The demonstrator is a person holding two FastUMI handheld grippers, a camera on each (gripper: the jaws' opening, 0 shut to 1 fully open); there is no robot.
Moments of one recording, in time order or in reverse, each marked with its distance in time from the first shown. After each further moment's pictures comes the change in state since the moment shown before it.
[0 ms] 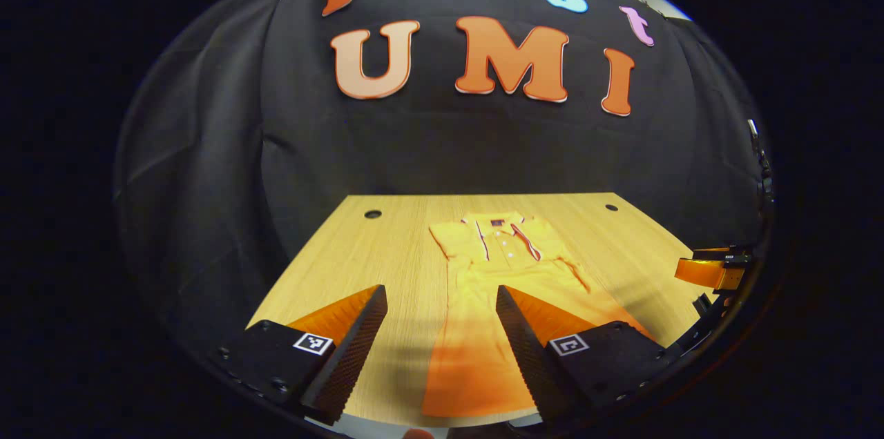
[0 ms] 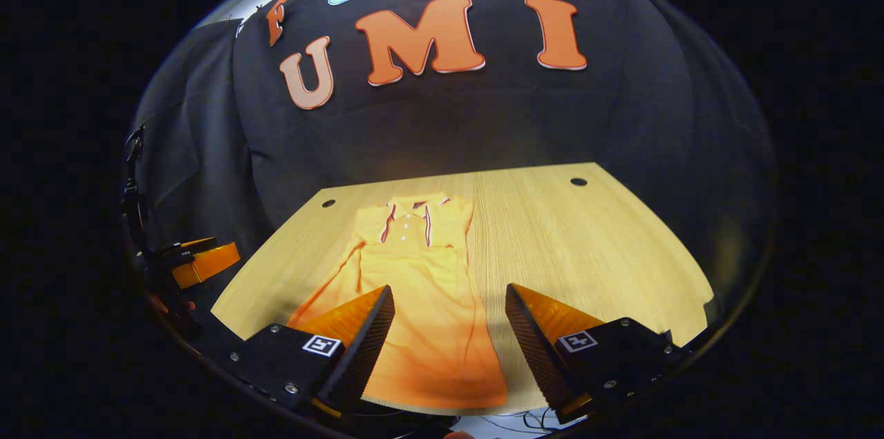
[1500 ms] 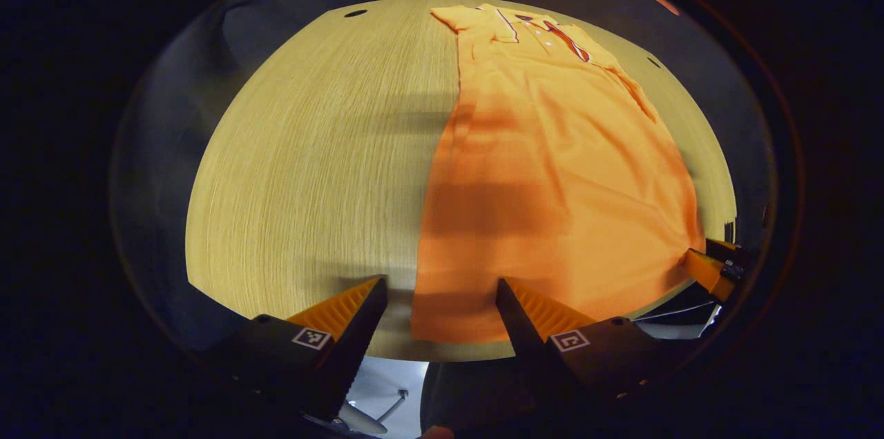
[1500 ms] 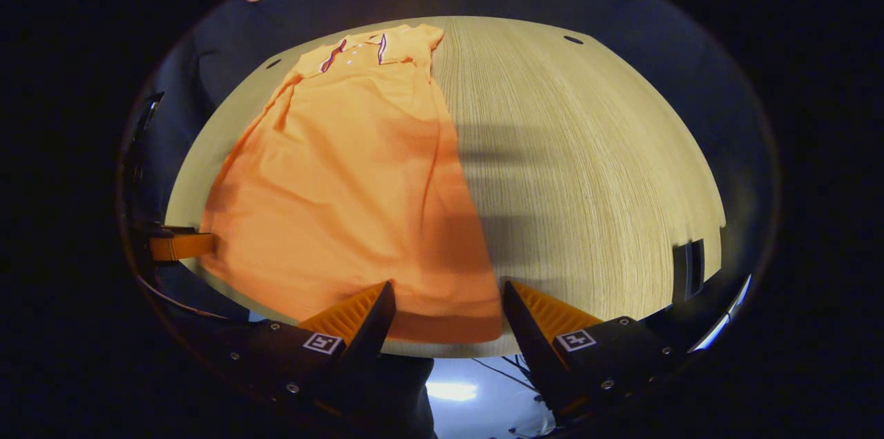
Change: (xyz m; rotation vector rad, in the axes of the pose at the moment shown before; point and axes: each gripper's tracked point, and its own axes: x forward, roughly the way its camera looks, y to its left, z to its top) left arm 0.031 -0.023 -0.108 0.006 0.781 0.006; right arm 0.016 -0.033 -0.175 -0.117 0.572 -0.119
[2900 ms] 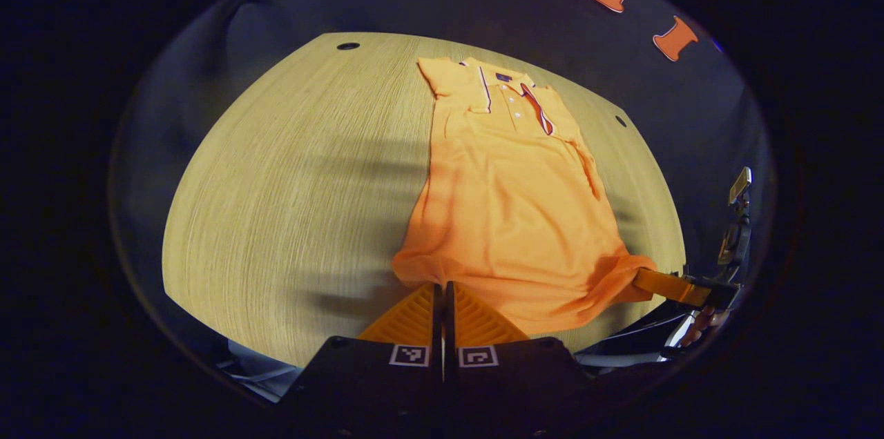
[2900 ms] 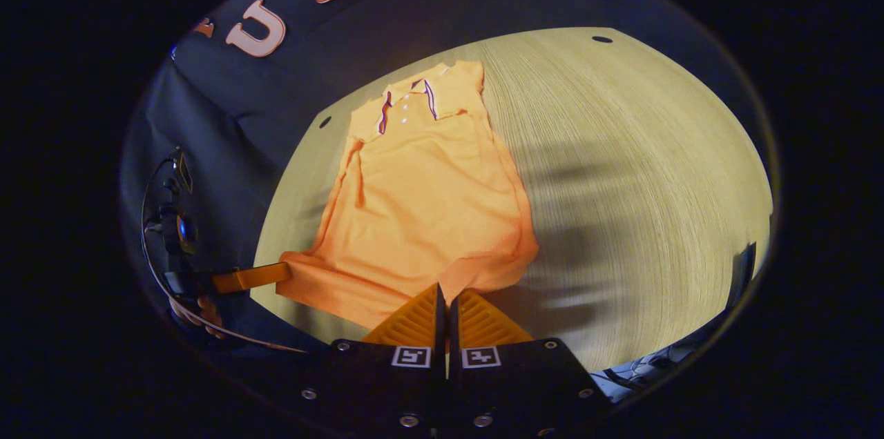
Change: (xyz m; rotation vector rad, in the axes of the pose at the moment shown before) left arm -0.048 -0.013 0.084 -0.116 -0.203 -0.190; right arm -0.034 0.063 0.094 0.253 -0.161 0.391
